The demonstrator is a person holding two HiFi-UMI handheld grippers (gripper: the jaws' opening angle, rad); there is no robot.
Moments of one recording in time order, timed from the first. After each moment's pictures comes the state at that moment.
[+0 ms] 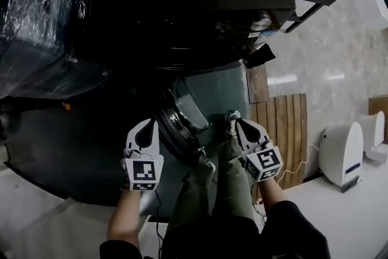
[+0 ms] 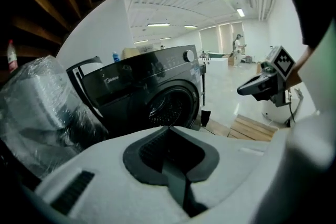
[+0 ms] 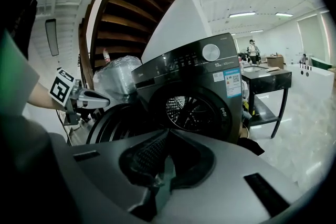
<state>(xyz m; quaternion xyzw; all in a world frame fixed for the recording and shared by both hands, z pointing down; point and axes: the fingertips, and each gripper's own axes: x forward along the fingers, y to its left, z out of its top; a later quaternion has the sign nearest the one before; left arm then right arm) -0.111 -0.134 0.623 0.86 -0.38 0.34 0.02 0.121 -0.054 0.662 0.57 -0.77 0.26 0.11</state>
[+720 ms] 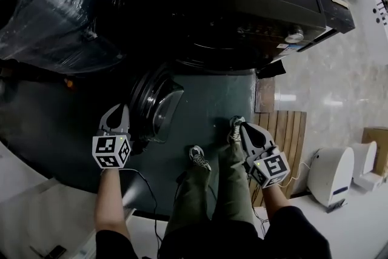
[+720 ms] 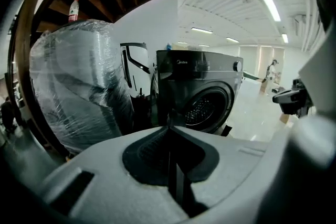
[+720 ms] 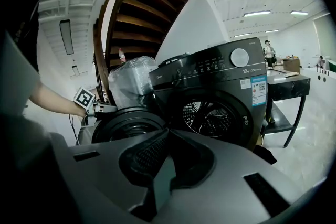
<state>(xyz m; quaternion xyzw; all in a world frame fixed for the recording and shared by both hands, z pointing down) -0.290 -0.172 0.641 0.80 -0.52 0.25 0.15 0.060 -0.062 0.634 0.52 -0.82 0.23 0.11</state>
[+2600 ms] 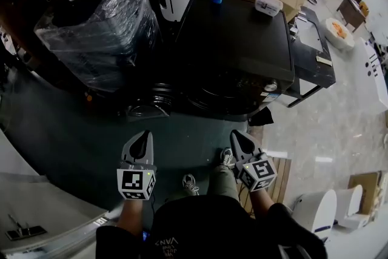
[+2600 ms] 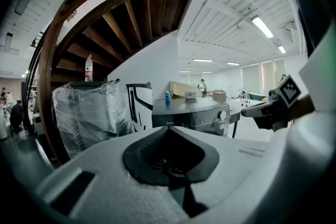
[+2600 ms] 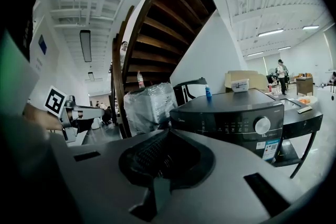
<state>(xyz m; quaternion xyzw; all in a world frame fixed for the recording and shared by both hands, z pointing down) -0.245 -0.053 0.396 0.81 -0.58 0.12 0.05 0.017 -0.063 0.429 0.48 -0.86 0.14 0.07</state>
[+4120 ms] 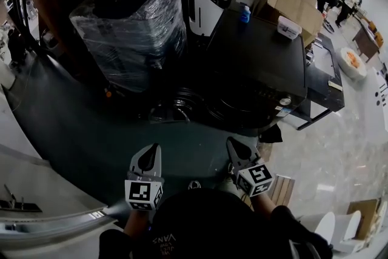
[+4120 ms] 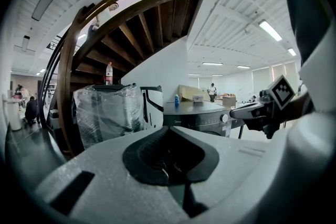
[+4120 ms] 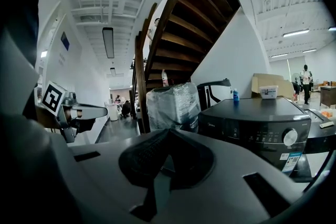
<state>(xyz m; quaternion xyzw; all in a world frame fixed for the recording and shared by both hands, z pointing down) -0.295 0.048 0.371 0.77 -0.63 0.09 0.06 -0.081 -0.012 0.385 0.39 -0.91 0.10 0.09</state>
